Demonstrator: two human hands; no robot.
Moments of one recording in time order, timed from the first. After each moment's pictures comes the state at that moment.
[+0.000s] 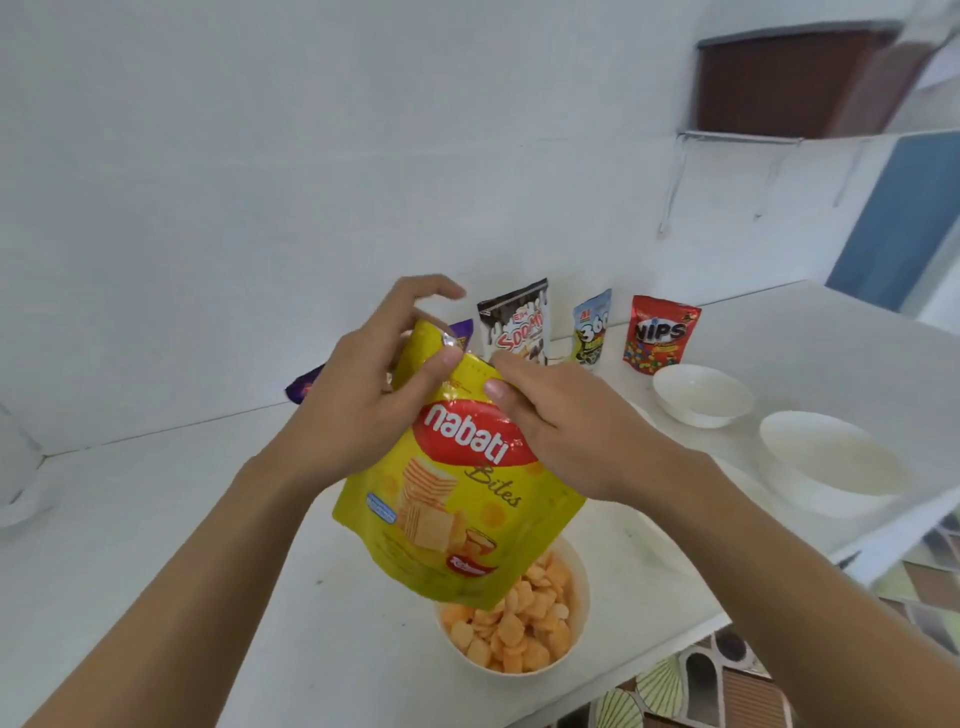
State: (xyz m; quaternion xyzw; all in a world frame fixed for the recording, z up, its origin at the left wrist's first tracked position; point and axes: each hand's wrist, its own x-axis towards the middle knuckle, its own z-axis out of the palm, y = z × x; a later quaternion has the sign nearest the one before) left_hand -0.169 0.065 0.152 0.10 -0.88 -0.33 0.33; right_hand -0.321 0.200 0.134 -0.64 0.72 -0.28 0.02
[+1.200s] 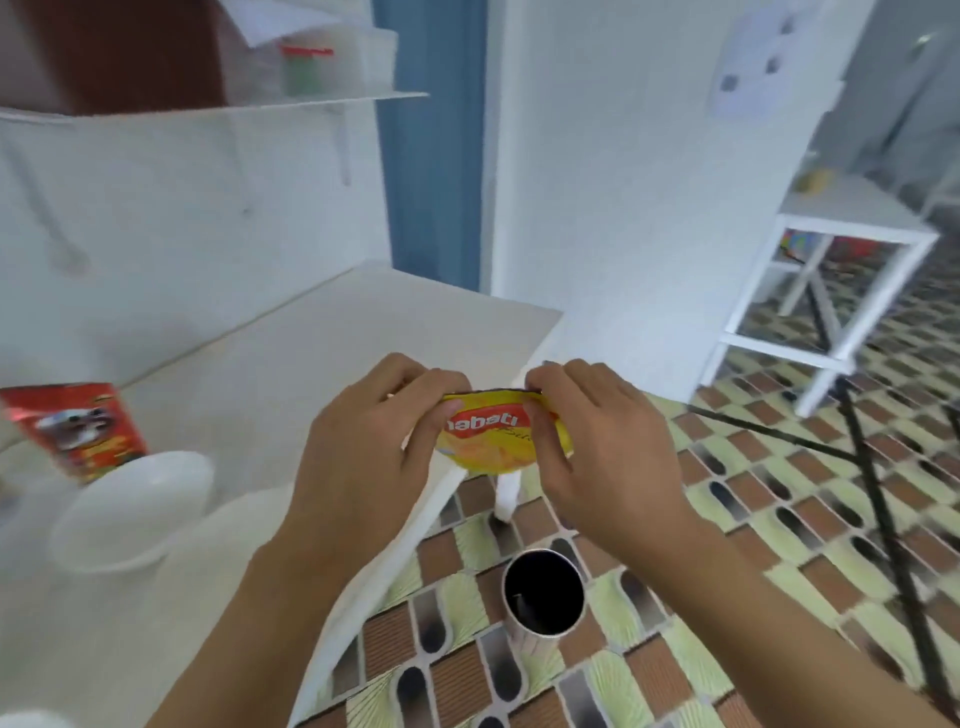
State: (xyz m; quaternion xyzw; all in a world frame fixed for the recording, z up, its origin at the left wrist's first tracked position) left_hand -0.686 0.437 0.081 -0.18 -0.88 -0.25 0.36; right_hand -0.713 0.641 0.085 -0.27 0.88 -0.18 -0.35
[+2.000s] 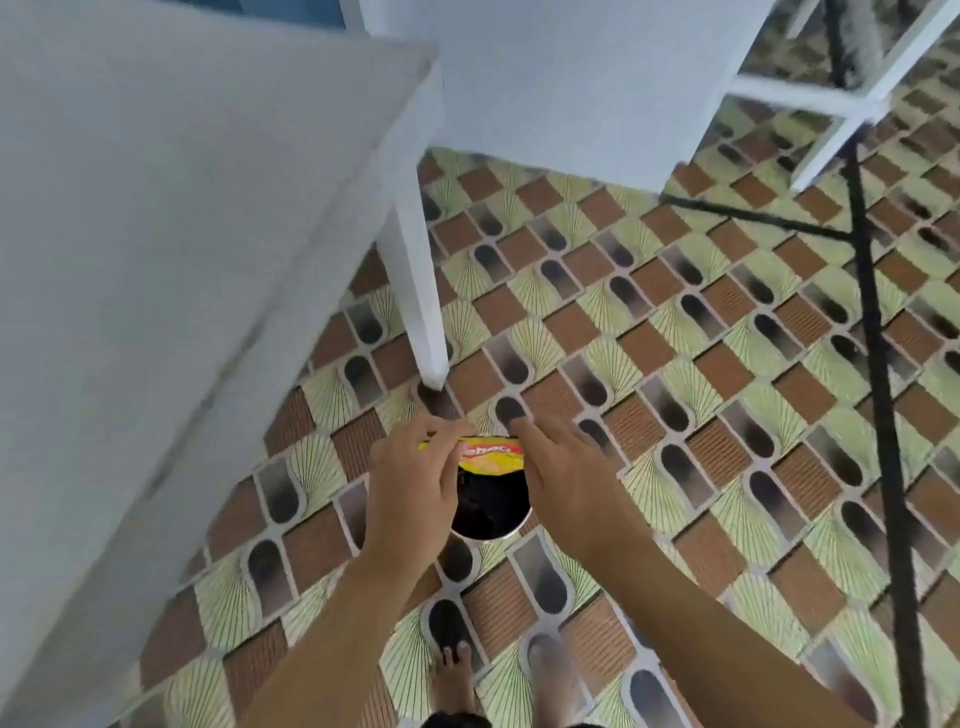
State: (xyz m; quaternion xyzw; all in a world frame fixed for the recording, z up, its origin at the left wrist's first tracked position) left_hand -0.949 0.595 -0.305 -0.10 -0.95 -0.29 0.07; right_hand -0.947 0.779 -0.296 -0.12 0.97 -0.21 -0.02
